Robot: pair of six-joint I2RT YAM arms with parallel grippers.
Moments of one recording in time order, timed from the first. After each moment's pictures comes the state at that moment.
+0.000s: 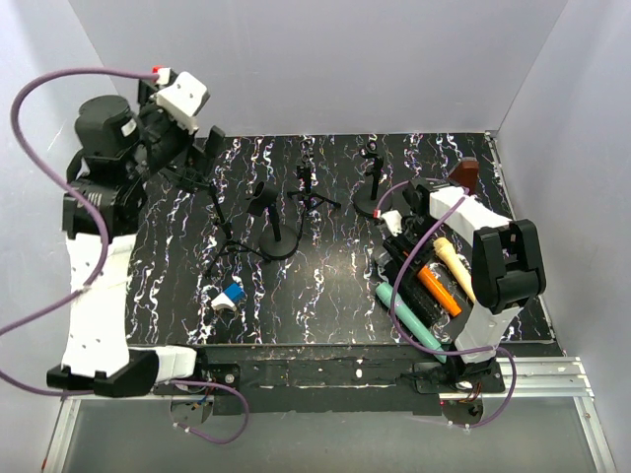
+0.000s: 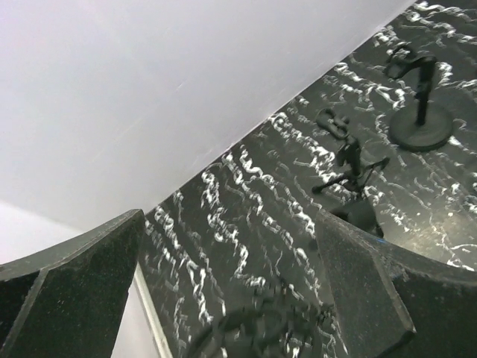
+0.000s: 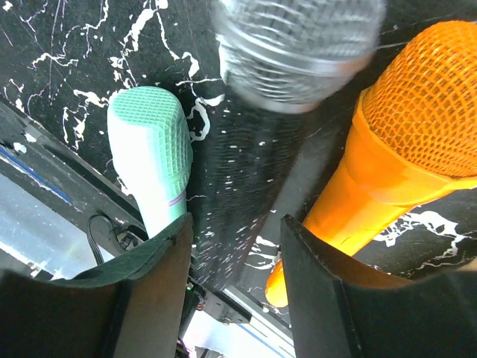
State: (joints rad) left arm -0.18 1.32 1.94 -0.79 0.34 0.47; right arm 0.29 1.77 1.25 -1.16 -0.34 -0.54
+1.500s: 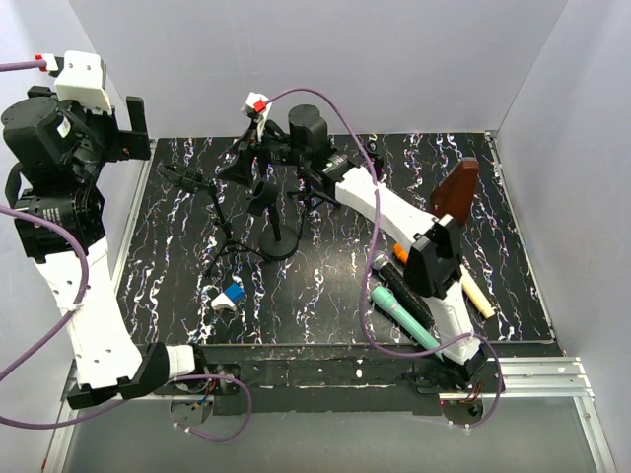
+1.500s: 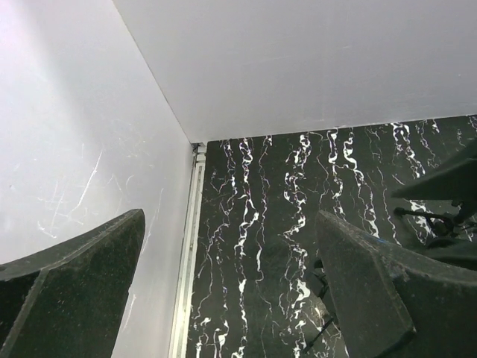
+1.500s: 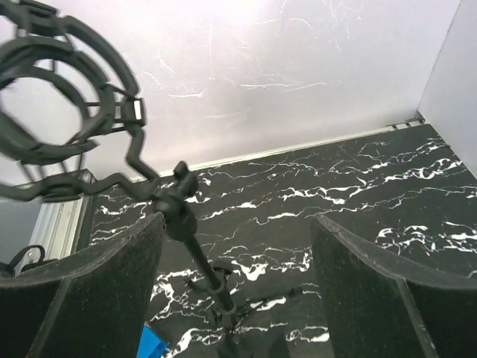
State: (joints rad) left arm 0.16 1.29 2.09 -0.93 0.10 0.23; right arm 0.81 2.11 2.10 0.01 -0.66 0.12
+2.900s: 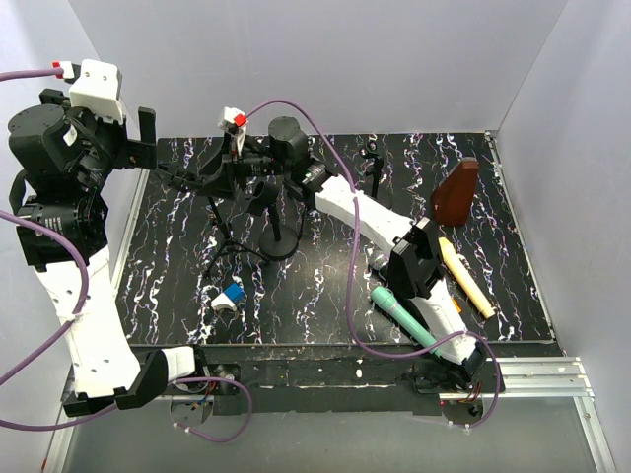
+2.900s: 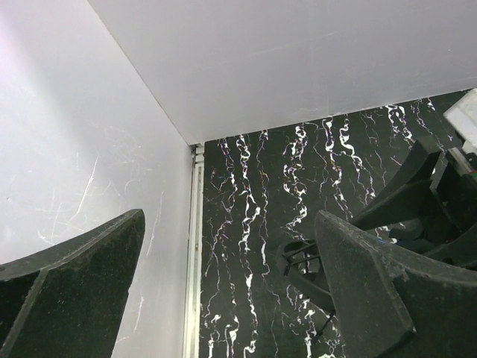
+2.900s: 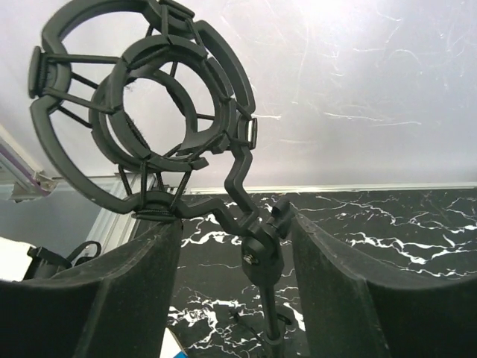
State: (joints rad) left arm 0.13 1.25 2.08 -0.96 0.10 0.30; right arm 0.88 2.28 2.26 0.14 -0.82 0.22
